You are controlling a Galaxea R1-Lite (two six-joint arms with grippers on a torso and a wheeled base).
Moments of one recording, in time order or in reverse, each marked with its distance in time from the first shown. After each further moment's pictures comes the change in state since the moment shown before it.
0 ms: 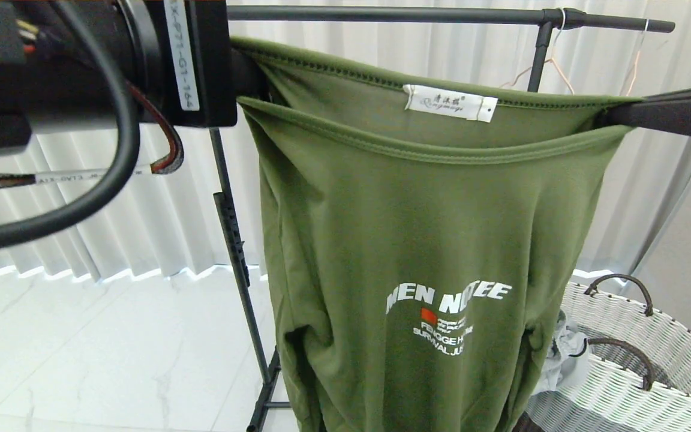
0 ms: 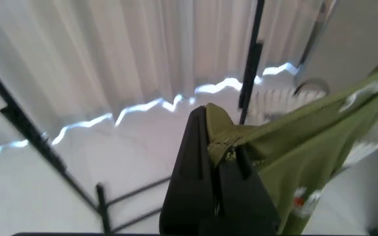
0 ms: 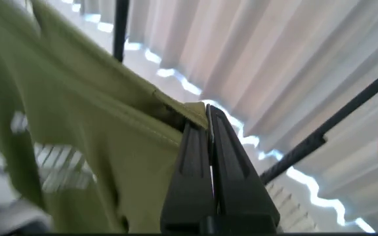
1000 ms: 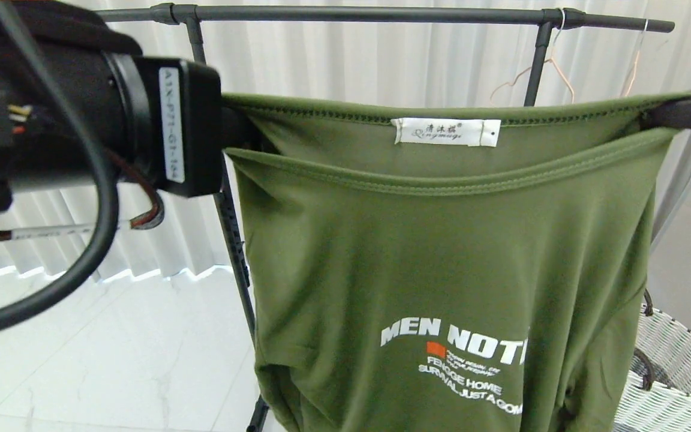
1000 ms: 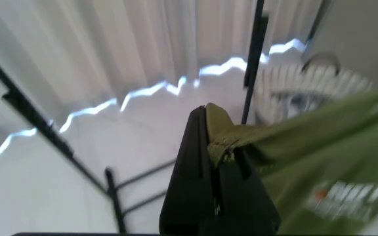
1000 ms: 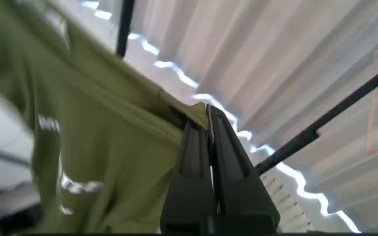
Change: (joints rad) left arm -0.007 -0.034 0.046 0.143 0.001 -0.010; right arm 0.290 -0.010 -0.118 0.151 -0.309 0.007
